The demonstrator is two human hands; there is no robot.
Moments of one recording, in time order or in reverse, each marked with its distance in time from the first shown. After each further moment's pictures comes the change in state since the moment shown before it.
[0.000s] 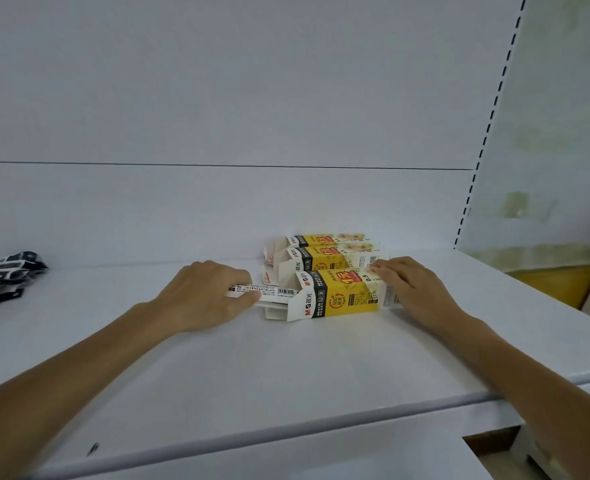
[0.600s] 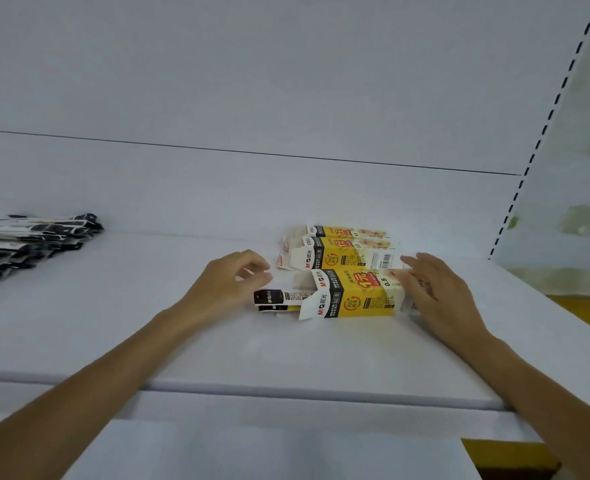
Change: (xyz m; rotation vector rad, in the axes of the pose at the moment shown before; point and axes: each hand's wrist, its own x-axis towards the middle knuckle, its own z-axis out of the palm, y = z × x) left_hand -0.027 0.063 0.001 -0.656 0.150 -0.421; right_hand -0.014 0.020 -0.015 -0.052 0.076 -0.152
